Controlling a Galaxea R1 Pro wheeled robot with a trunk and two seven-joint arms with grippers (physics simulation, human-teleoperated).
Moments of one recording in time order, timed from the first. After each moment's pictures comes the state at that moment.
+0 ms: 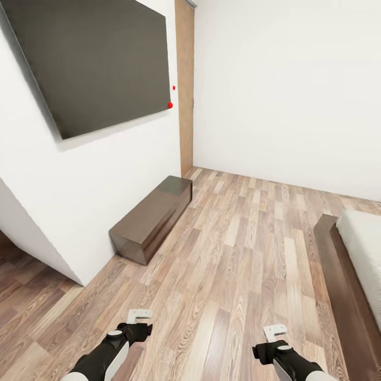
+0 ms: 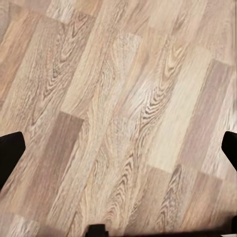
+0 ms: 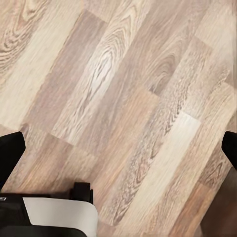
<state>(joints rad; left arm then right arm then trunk) -0.50 0.00 -0.22 -0.45 0.20 0.17 0.04 -0.57 -0.07 0.12 -0.14 0.02 0.08 -0.03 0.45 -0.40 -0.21</state>
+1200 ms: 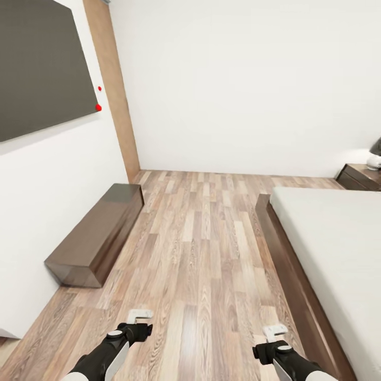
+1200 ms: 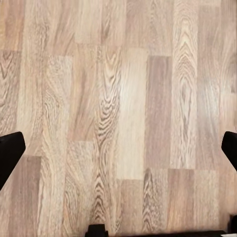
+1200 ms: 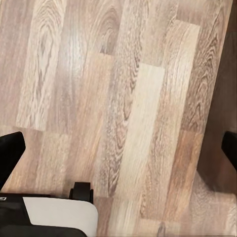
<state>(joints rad) -0.50 0.00 -0.22 -0.45 0.20 0.17 0.04 -0.57 -0.07 0.12 -0.14 0.02 0.08 -0.03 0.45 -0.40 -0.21</state>
